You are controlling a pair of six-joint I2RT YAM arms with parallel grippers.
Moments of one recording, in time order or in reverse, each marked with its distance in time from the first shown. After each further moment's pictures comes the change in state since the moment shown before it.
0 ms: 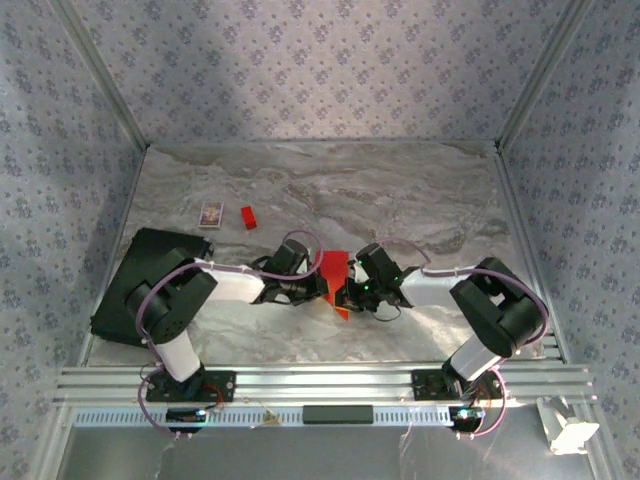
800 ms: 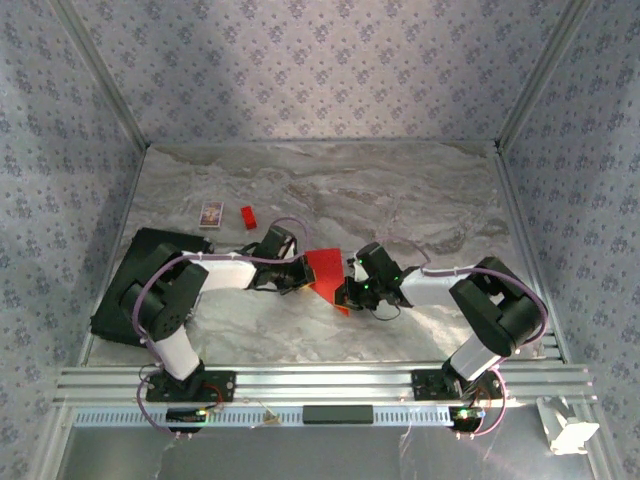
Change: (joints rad) left arm 0.120 -0.010 0.059 -0.163 0.002 0.061; right arm -0.005 0.003 -0.002 0.022 0.009 -0.024
